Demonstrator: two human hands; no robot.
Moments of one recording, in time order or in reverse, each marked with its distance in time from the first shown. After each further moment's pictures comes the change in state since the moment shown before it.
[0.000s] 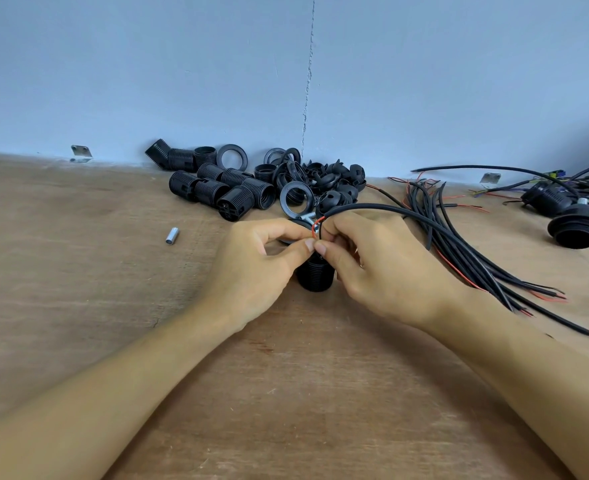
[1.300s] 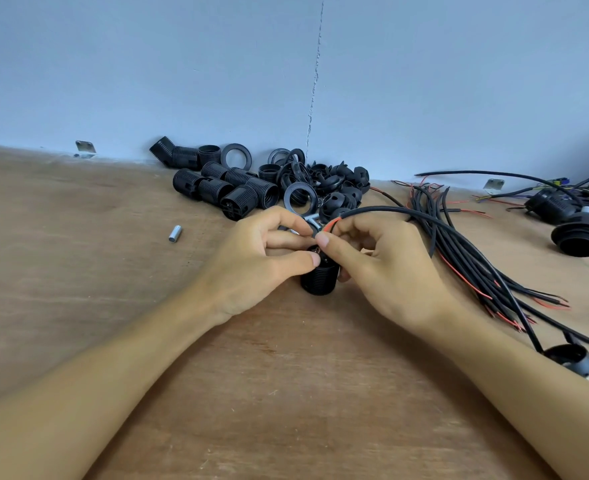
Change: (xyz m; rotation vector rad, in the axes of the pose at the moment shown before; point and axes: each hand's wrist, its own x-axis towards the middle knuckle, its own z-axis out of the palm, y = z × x) left_hand 0.001 0.007 -0.017 -0.077 -0.174 -0.097; right_hand -0.005 0.007 0.016 0.448 0.120 0.288
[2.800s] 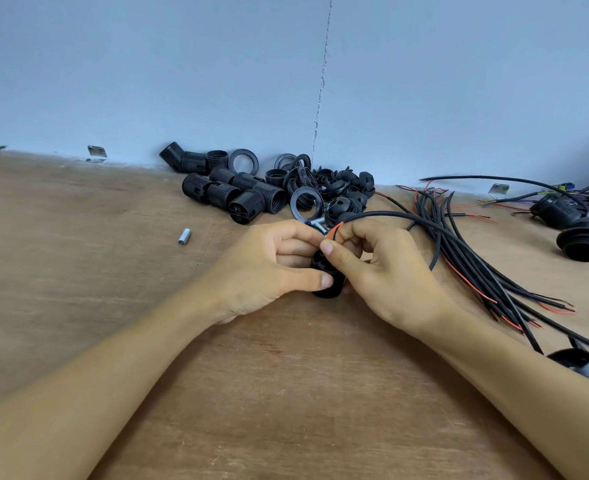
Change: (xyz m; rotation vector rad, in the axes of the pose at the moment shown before) left_hand 0.002 0.003 -0.005 -0.016 -0.152 -0.083; right_hand 0.001 0.001 0.004 -0.010 -0.042 -0.053
